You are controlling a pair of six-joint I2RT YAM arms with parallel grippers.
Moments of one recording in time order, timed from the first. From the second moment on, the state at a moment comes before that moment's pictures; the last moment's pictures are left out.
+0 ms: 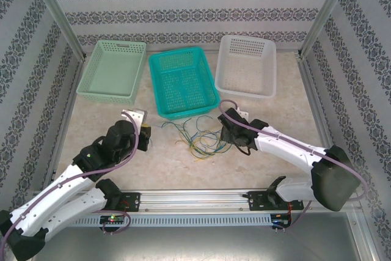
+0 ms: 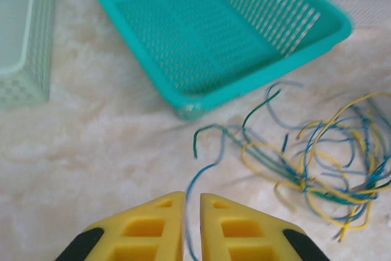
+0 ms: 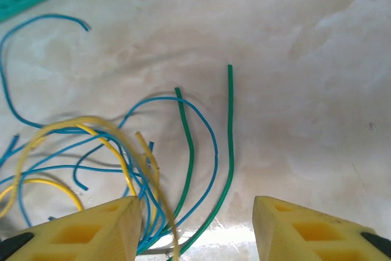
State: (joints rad) left arm -0.69 0.67 0.65 -0.60 -0.28 -0.31; right arm 0.70 1.29 0.78 -0.64 0.25 0.86
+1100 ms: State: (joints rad) left arm -0.69 1.00 0.70 -0.39 -0.04 -0.28; right arm 0.60 1.43 0.73 -0.45 0.09 0.67
